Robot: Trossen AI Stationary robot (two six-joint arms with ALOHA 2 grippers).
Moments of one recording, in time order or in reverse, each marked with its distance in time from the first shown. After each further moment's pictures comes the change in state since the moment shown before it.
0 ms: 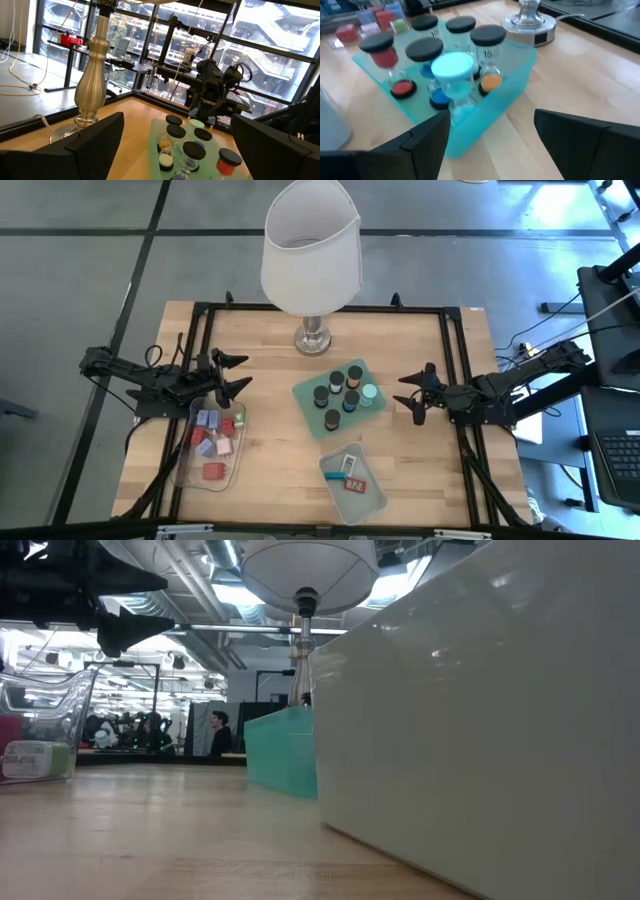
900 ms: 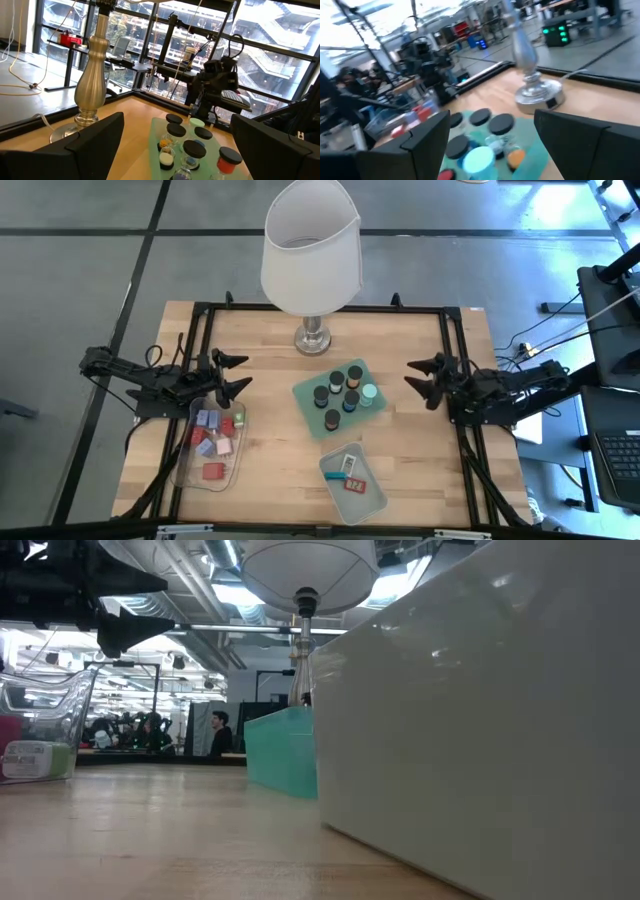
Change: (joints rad) left arm 0.000 0.000 0.000 -0.007 0.002 0.000; right arm -0.089 -0.428 -0.002 0.033 -0.021 0.008
